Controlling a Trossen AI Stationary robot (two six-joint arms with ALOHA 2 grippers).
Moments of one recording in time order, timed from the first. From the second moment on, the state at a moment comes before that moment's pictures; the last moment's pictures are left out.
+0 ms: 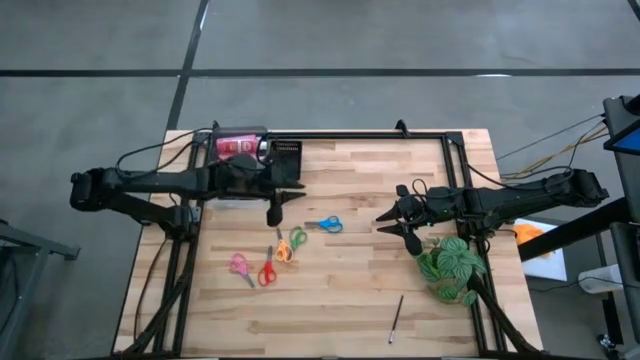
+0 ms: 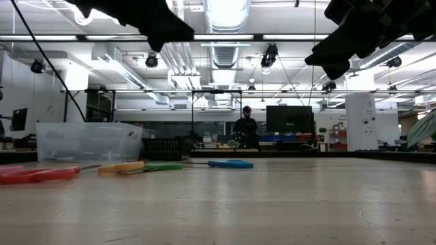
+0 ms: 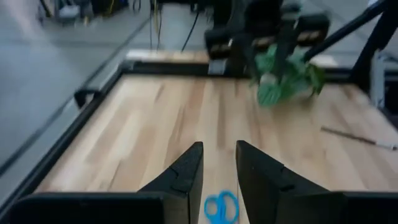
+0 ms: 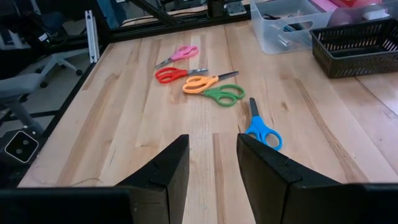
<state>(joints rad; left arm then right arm) 0.13 1.16 0.82 -0.02 0.03 0.03 0.08 0.89 0.45 0.03 -0.03 0.23</state>
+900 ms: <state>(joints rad) 0.10 0.92 0.64 0.15 0.07 0.08 0.08 0.89 0.45 0.03 -0.02 0.23</state>
